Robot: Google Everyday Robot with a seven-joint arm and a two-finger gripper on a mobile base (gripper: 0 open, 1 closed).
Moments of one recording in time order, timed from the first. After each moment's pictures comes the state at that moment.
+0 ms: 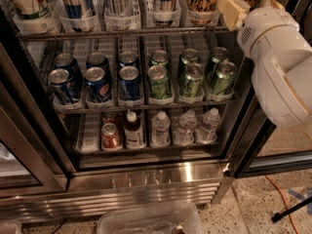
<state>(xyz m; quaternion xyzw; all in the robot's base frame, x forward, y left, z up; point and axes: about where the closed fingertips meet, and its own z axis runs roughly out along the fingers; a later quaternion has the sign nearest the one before) 0.626 -0.211 1.065 -0.02 0.64 0.05 0.77</state>
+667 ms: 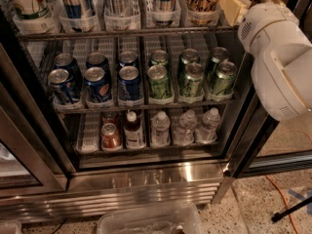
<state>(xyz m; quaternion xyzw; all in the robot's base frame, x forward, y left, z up) 0.638 -0.220 1.069 0.00 0.63 0.04 0.77</state>
